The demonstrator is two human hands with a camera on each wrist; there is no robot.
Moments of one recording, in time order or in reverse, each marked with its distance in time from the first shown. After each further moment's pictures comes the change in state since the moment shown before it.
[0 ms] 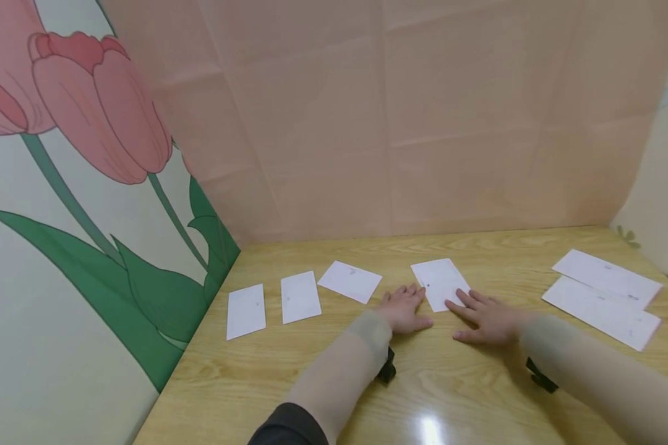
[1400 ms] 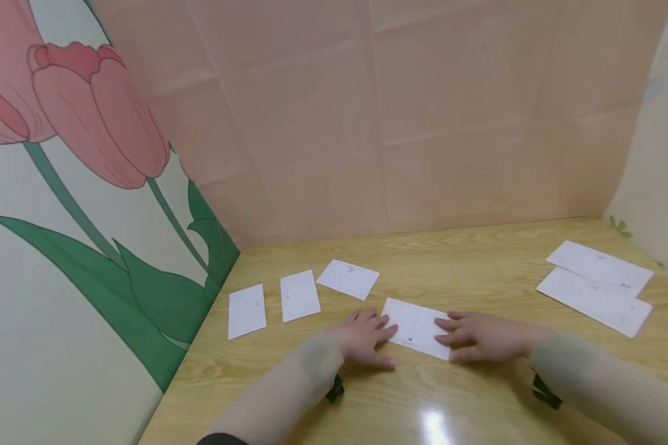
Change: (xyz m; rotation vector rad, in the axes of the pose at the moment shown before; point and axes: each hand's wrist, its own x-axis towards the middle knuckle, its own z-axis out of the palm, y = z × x) left_hand -0.104 -0.034 -0.008 0.214 -0.177 0.168; right_hand -0.026 -0.059 -0.015 0.117 -0.107 -0.131
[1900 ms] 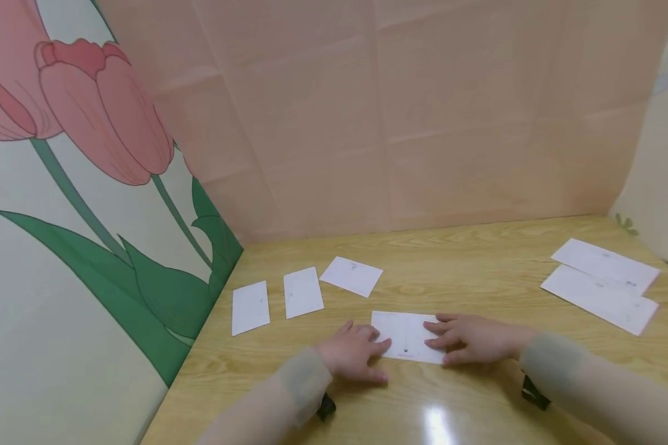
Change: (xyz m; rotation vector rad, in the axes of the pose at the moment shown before) left_hand -0.035 0.002 0.016 -0.044 0.034 0.002; right_hand 0.015 -0.018 0.007 0.065 -0.016 -0.022
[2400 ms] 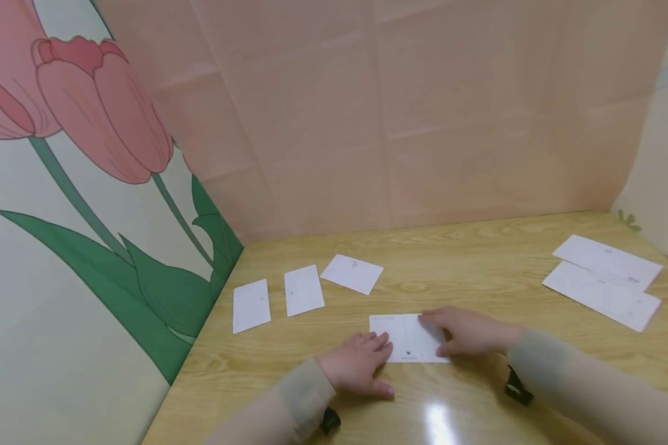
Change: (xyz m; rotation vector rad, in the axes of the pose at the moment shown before) left_hand -0.014 0.019 0.007 0.051 0.022 0.045; right_hand 0.019 -0.007 0.005 0.015 0.116 0.110
